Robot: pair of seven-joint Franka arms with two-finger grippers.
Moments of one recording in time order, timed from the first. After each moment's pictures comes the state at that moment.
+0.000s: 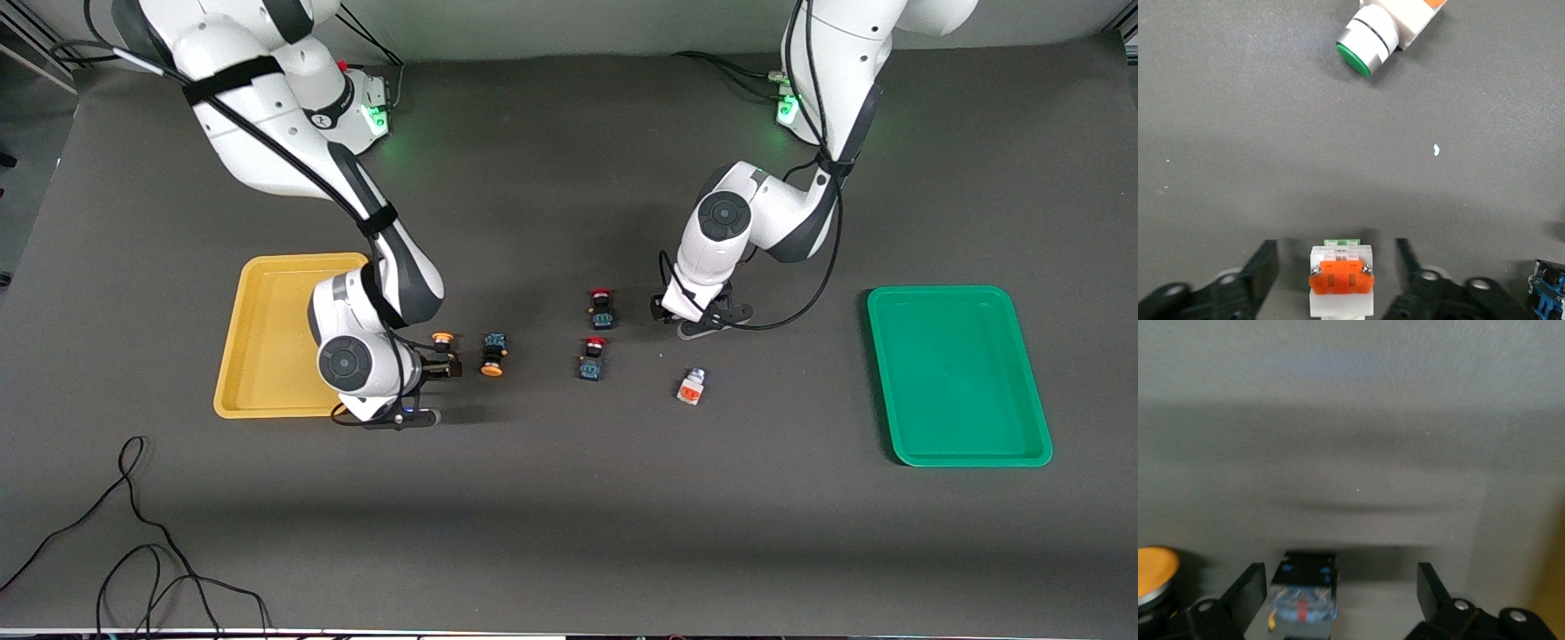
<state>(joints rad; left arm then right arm) -0.61 0.43 -0.02 -2.20 -0.01 2.66 -0.91 0.39 0.71 -0.04 -1.71 0.12 2.20 0.25</state>
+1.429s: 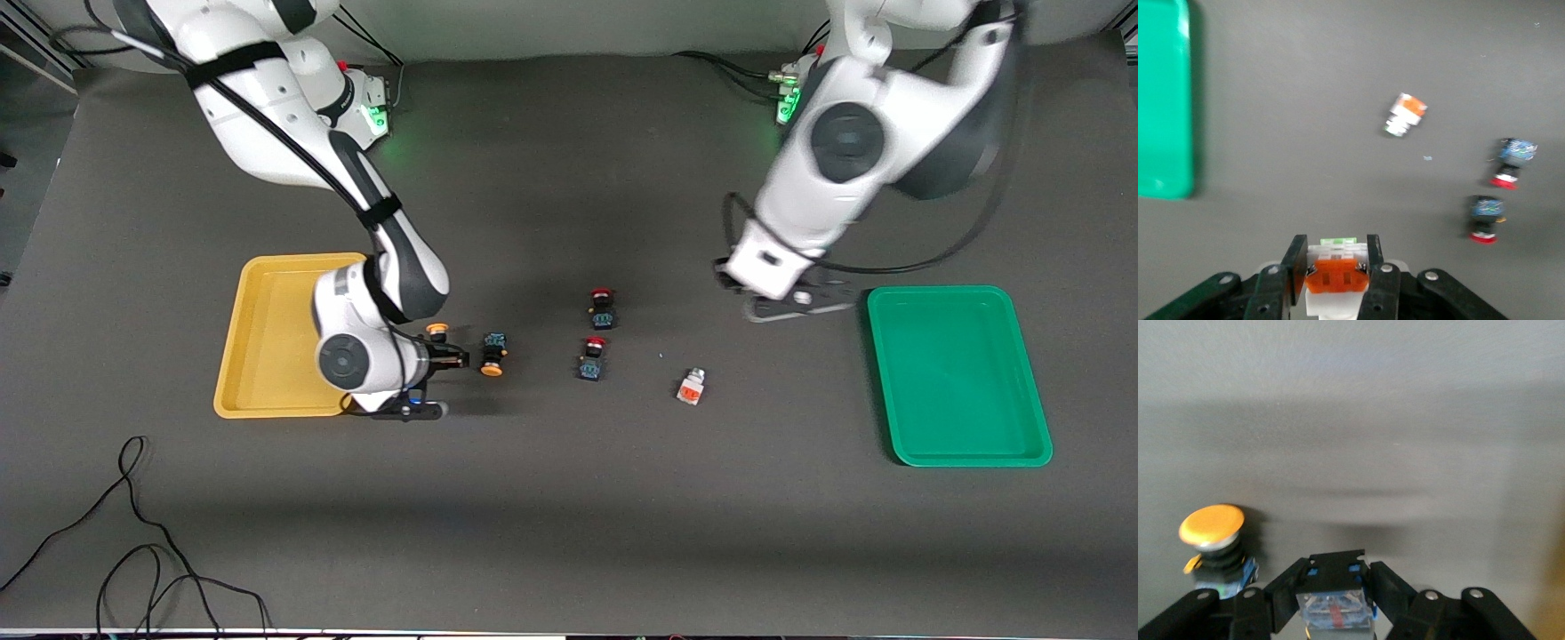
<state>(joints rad) -0.38 0.09 0.00 -1.83 -0.01 1.85 -0.46 0.43 0.60 -0.10 -1.70 0.24 2.05 0.26</state>
